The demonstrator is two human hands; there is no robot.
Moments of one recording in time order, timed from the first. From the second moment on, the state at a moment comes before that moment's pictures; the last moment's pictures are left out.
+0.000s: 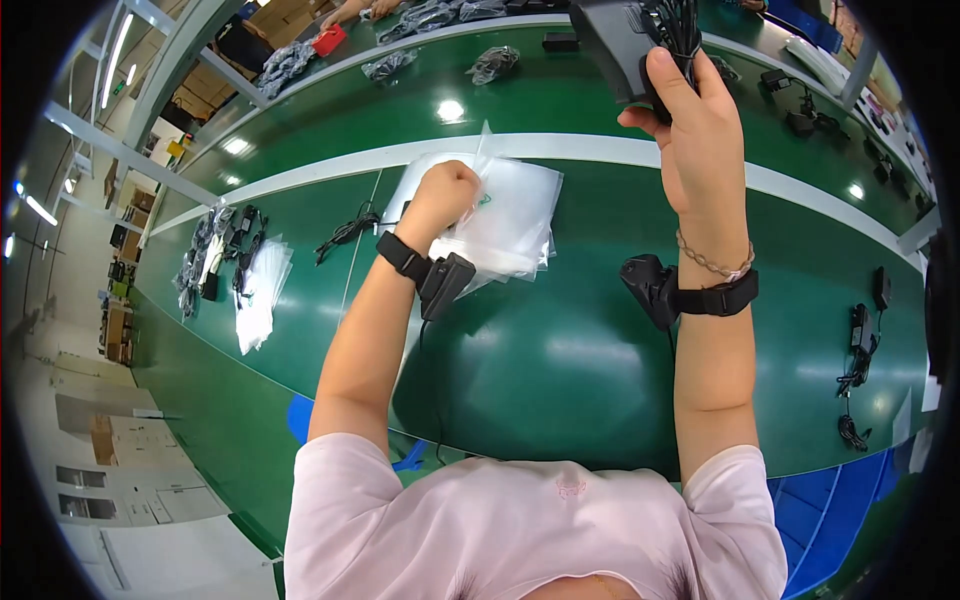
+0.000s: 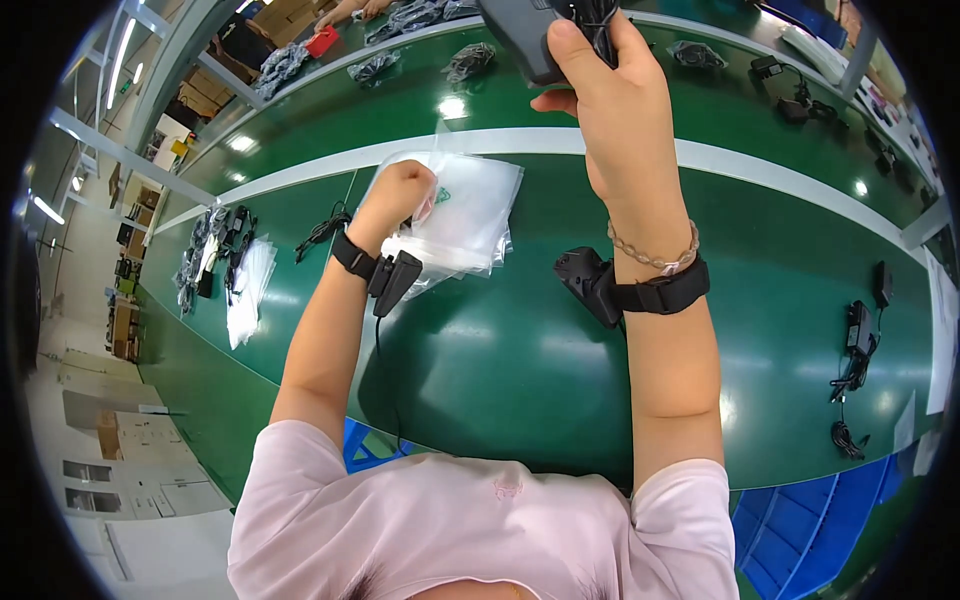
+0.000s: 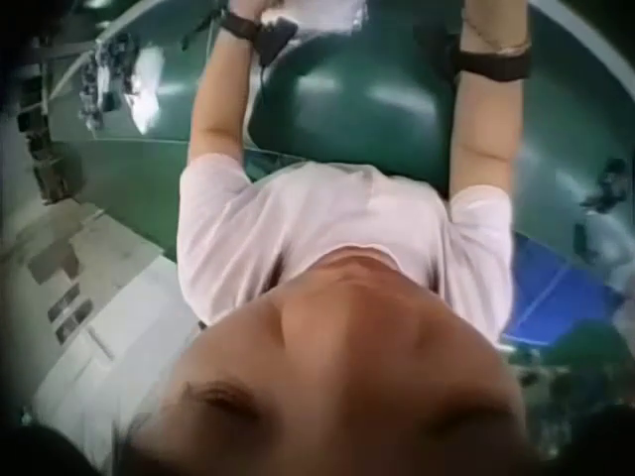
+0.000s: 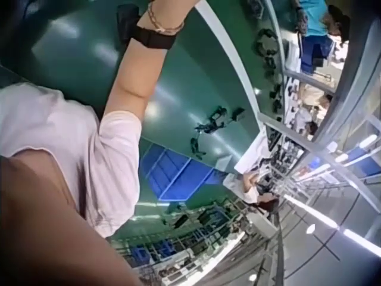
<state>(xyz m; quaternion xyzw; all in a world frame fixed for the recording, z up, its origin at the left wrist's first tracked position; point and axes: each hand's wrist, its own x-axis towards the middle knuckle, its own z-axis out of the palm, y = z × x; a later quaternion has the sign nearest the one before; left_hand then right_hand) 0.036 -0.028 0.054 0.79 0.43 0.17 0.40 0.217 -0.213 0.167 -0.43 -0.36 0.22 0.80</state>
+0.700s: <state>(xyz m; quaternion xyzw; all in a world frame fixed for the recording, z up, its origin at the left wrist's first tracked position) 0.086 -0.074 0.041 0.94 0.32 0.08 0.11 0.217 -0.215 0.165 -0.41 -0.37 0.22 0.80</state>
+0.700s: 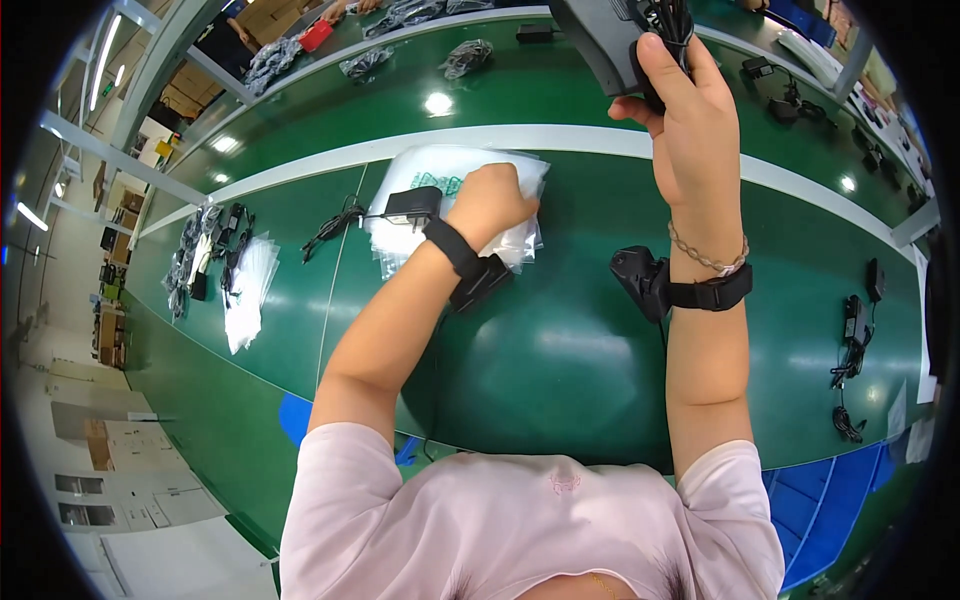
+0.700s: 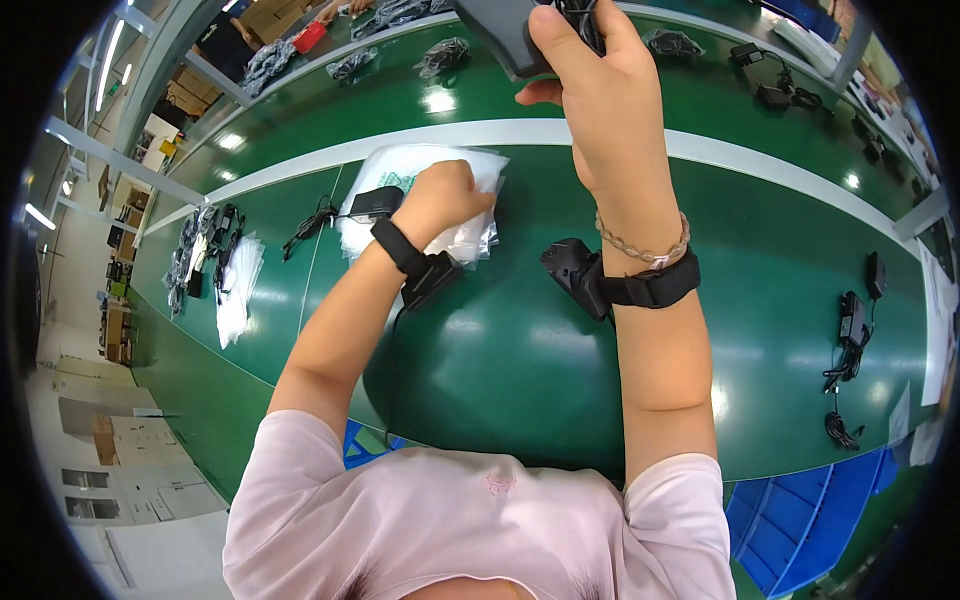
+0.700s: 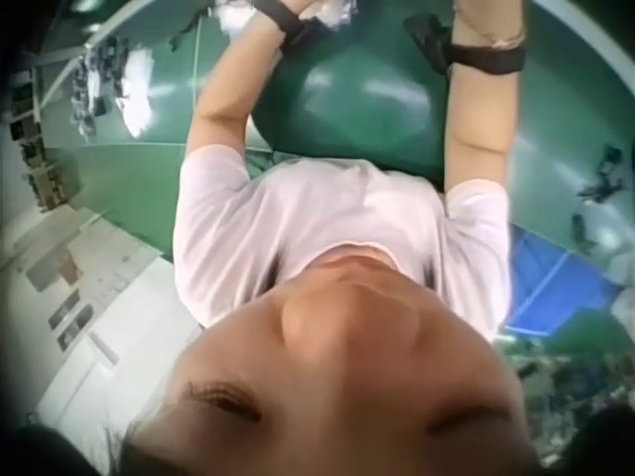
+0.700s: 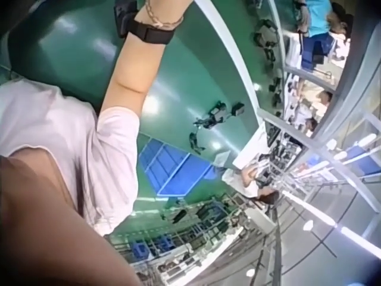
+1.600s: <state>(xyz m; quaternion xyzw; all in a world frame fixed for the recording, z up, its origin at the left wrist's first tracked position) 0.070 -0.117 0.067 0.81 0.31 0.19 0.47 0.214 -0.230 0.130 -0.39 -0.28 0.48 0.74</state>
